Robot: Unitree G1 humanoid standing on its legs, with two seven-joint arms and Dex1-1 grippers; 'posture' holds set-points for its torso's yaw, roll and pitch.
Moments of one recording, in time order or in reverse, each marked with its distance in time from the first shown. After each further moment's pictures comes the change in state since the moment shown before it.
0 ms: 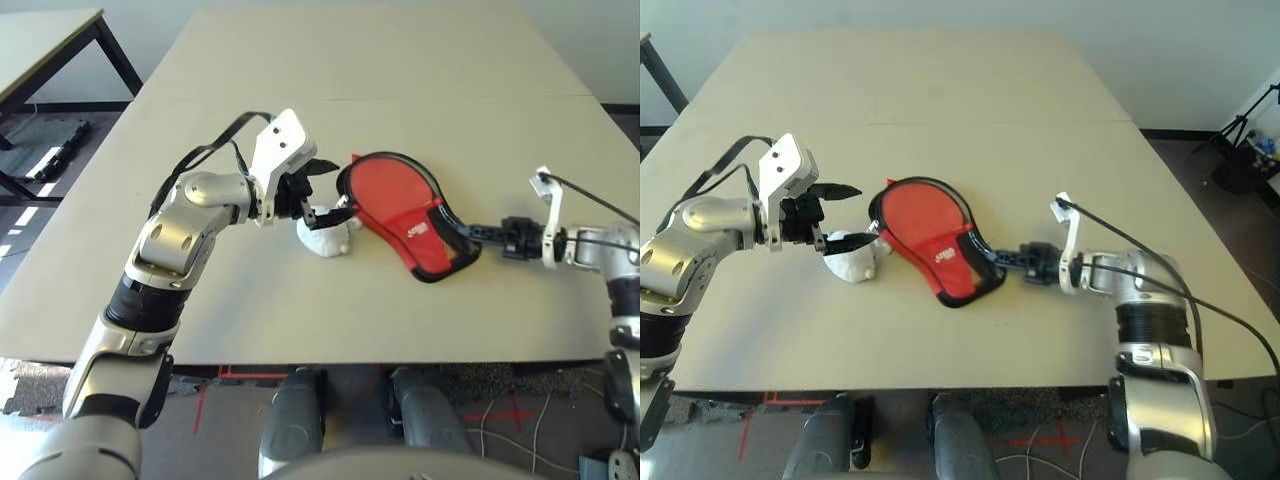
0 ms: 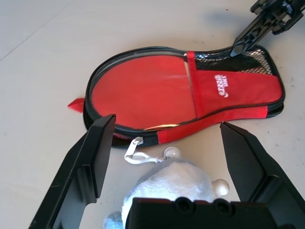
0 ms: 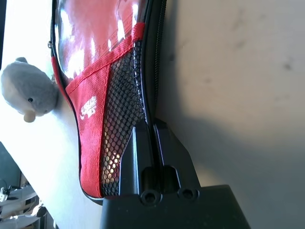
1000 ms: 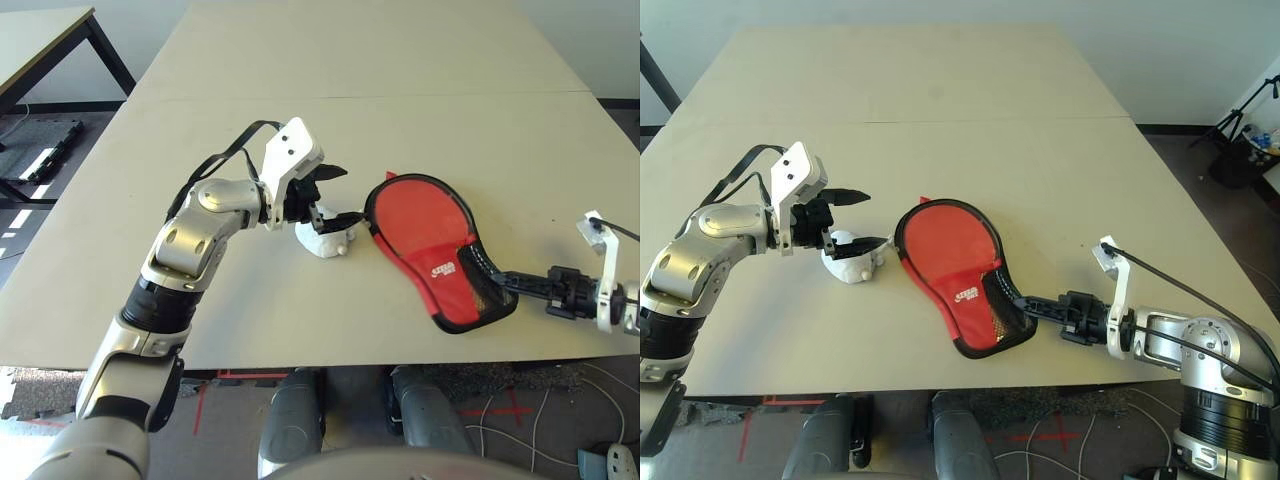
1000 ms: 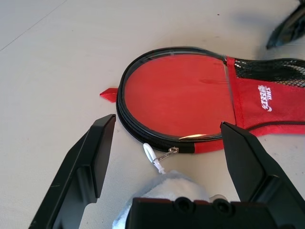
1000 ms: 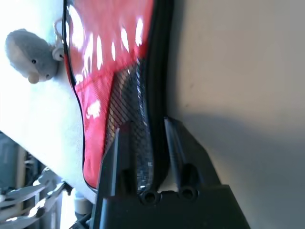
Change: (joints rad) left arm 0.001 -0.038 -0.015 0.040 0.007 -0.045 -0.004; right arm 0.256 -0.157 -0.188 -0.332 0.207 0.073 -0.048
